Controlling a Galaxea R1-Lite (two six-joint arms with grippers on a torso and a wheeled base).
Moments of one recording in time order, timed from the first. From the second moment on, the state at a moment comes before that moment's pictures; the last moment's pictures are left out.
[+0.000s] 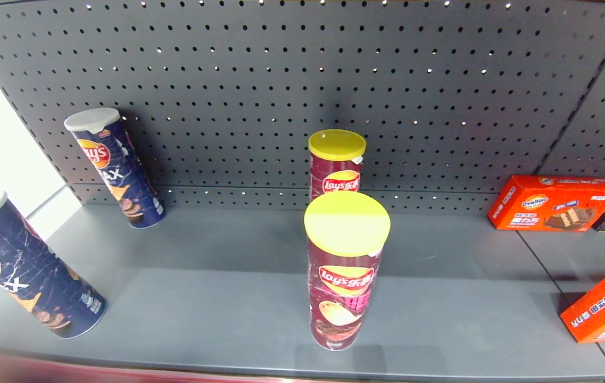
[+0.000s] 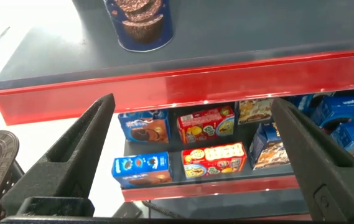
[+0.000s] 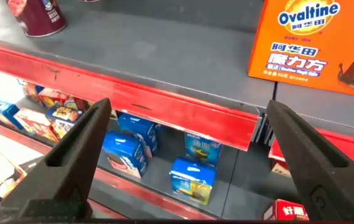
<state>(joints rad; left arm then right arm) -0.14 0.10 0.00 0.00 0.06 0.08 0.33 0.00 0.00 0.00 0.04 -0.01</state>
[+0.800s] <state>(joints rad) -0.14 0.10 0.00 0.00 0.06 0.08 0.01 0.05 0.00 0.01 0.04 0.00</state>
